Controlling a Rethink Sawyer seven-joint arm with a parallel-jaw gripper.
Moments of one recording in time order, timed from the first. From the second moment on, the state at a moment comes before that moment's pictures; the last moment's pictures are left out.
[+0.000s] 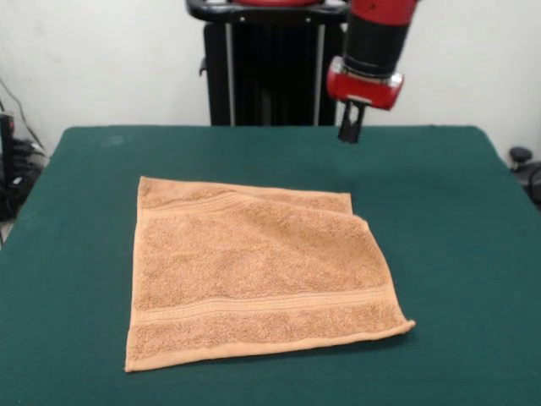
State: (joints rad) arm 0.07 -0.62 -0.10 2.02 -0.18 0.19 2.25
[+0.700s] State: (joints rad) arm 0.06 -0.44 -0.10 1.90 -0.14 0.09 2.25
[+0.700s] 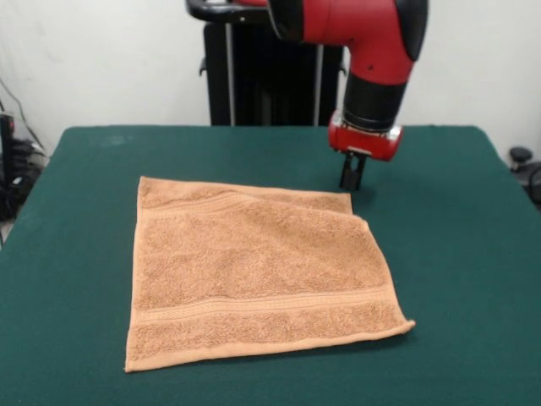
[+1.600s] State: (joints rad) arm 0.05 -0.44 -0.10 1.90 -0.14 0.09 2.25
